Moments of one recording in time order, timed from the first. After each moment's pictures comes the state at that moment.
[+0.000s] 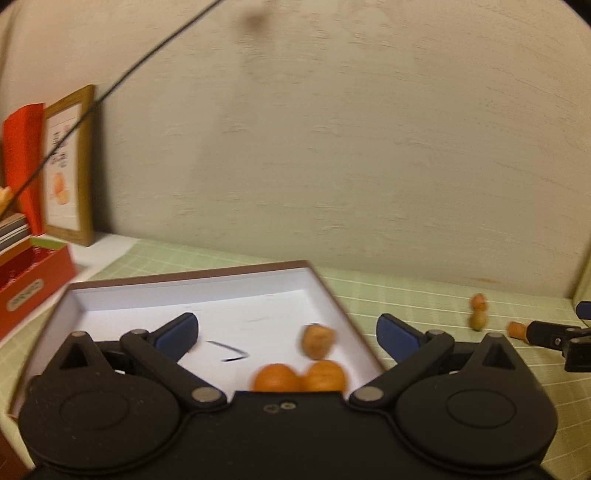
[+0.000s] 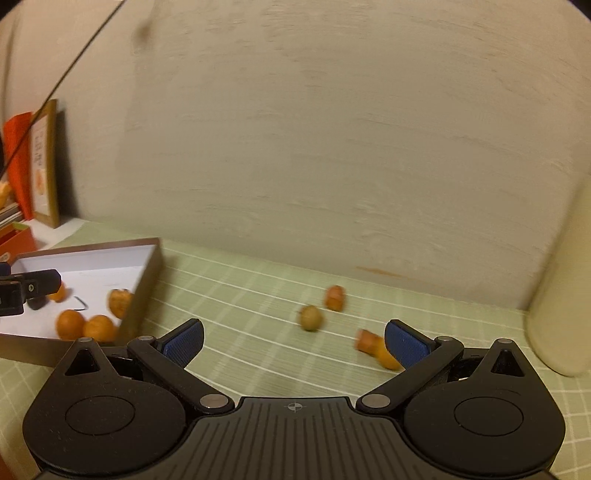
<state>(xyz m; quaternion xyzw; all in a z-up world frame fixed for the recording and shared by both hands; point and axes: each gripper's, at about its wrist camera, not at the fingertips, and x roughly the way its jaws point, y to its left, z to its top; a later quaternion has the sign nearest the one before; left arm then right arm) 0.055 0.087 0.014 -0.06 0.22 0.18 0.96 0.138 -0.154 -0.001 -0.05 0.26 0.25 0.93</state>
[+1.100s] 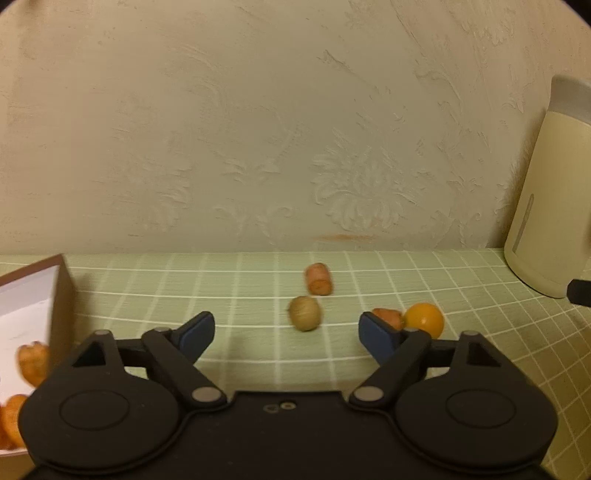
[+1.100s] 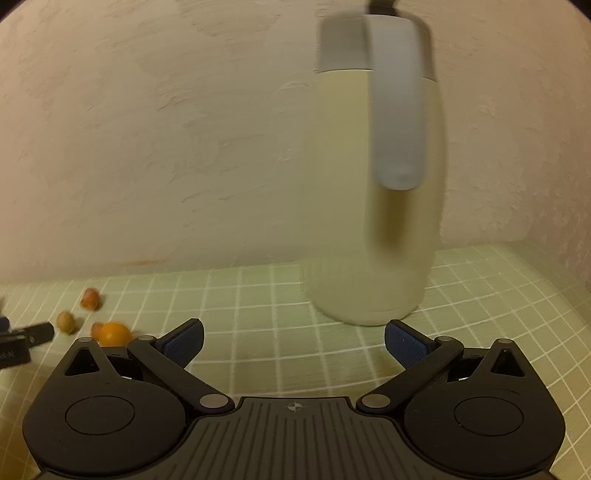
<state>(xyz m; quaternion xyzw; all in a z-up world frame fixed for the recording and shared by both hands) 0.201 -0.053 -0.038 -0.02 0.27 0.03 0.96 0.186 -0.338 -0.019 0.03 0.28 0.04 0.96</state>
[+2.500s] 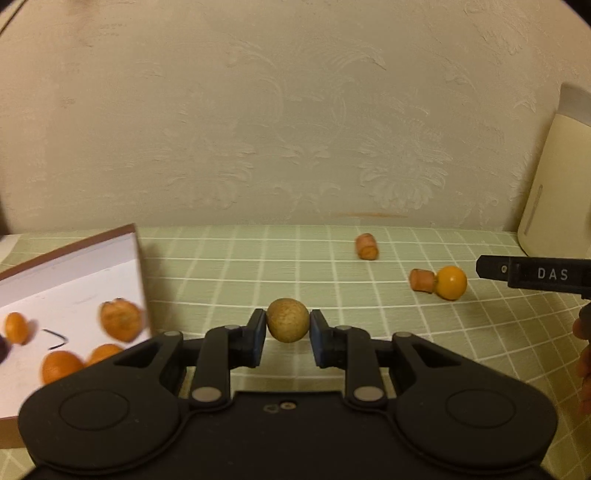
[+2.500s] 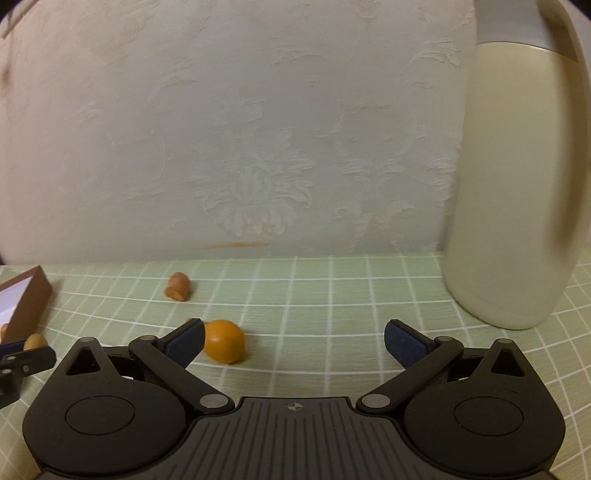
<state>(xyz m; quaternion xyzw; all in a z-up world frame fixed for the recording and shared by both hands) 0.135 -0.009 -0.023 -0.02 0.29 0.08 0.95 0.218 -0.251 -0.039 0.03 0.30 0.16 0.94</state>
